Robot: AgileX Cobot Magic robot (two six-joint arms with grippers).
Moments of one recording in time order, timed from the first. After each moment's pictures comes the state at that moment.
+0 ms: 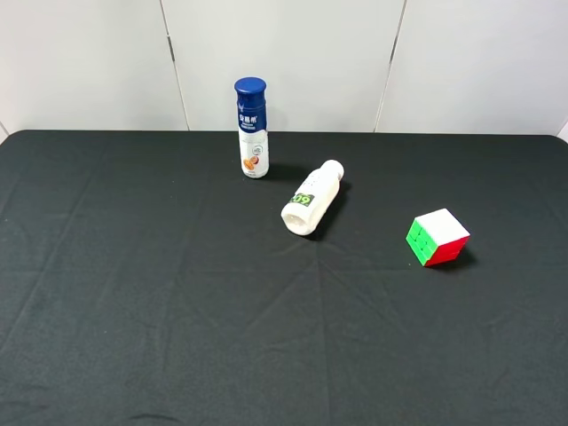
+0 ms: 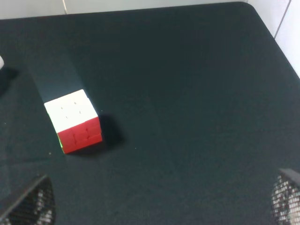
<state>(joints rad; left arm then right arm) 0.01 0.00 -0.49 0.06 1.06 -0.03 -0.11 0.00 -0.49 0.01 1.03 0.02</state>
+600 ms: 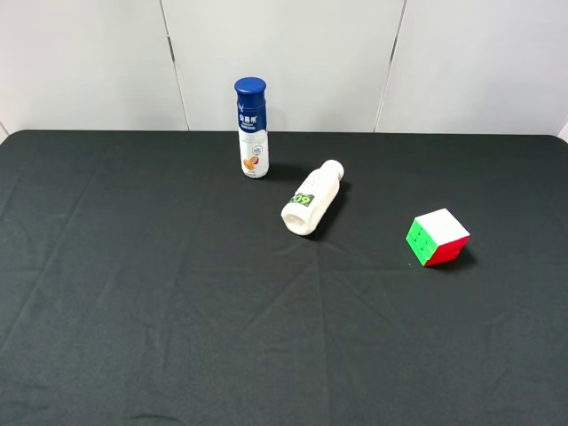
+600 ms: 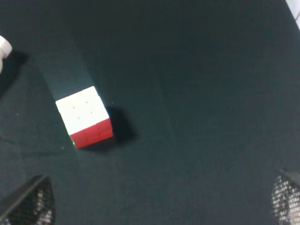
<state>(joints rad) 0.01 0.00 -0.49 0.06 1.06 -0.03 -0.11 0.44 -0.72 0.05 1.02 -0.02</state>
